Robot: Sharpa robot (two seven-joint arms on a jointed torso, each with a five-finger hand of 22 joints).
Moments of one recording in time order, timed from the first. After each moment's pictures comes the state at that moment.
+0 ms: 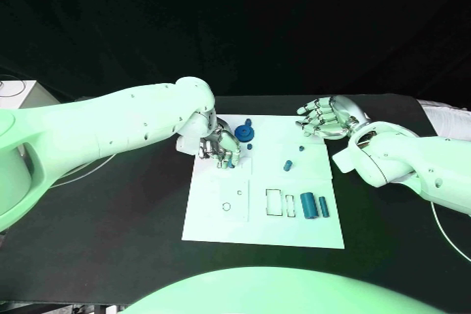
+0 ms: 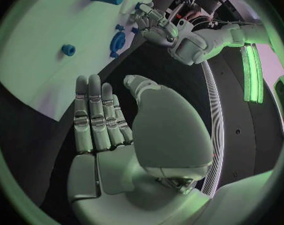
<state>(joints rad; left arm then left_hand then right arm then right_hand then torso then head) 1.40 -0.40 -0.22 1.08 -0.77 0.61 -0.56 0.66 0.05 0.93 -0.02 0.23 0.85 0.09 0.98 0.58 1.30 -0.02 1.16 0.69 1.49 -0.08 1.56 1.31 0.08 1.38 0.01 1.37 1.31 1.24 -0.90 -0.18 1.53 -0.67 -0.56 0.09 1.40 -0.24 0.39 0.25 0.40 0.70 0.19 0.39 0.33 0.89 0.15 0.66 0.36 1.08 0.09 0.45 0.61 0.17 1.02 0.19 0.16 0.60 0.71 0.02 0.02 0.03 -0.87</state>
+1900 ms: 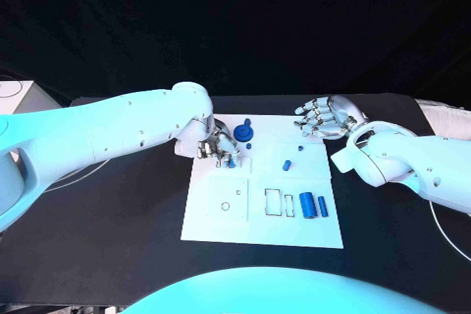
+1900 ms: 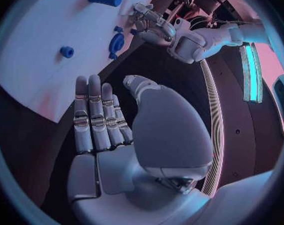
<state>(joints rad) 1.39 -0.42 -0.23 1.12 -0.84 0.53 -0.54 0.67 -0.04 0.71 -0.02 0.17 0.99 -0.01 0.92 0.66 1.37 -0.07 1.15 0.74 1.46 -0.11 1.57 1.31 0.08 1.39 0.01 1.37 1.31 1.24 -0.90 -0.18 1.53 -0.66 -0.56 0.09 1.40 -0.24 0.39 0.24 0.40 0.70 0.19 0.39 0.33 0.88 0.15 0.66 0.35 1.08 0.09 0.45 0.61 0.17 1.01 0.19 0.16 0.60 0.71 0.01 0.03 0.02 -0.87</state>
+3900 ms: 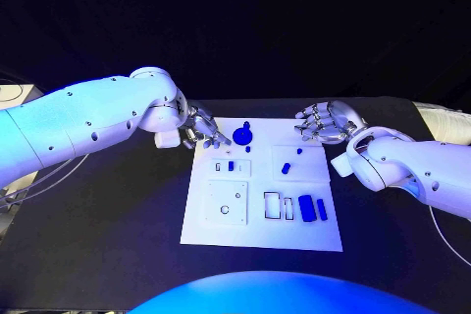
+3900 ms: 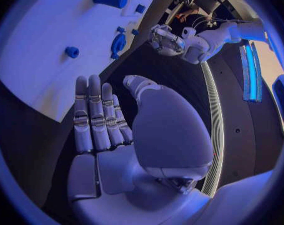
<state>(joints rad) 1.39 -0.61 -0.08 1.25 -0.80 0.37 -0.53 1.06 -0.10 0.39 0.20 0.06 0.84 0.06 0.78 0.70 1.16 -0.01 0.96 0.50 1.47 -0.08 1.46 1.31 0.10 1.27 0.04 1.20 1.19 1.23 -0.90 -0.18 1.52 -0.65 -0.56 0.12 1.40 -0.24 0.40 0.23 0.40 0.70 0.19 0.39 0.32 0.88 0.15 0.66 0.35 1.08 0.09 0.45 0.61 0.17 1.01 0.19 0.16 0.59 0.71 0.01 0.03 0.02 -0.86</state>
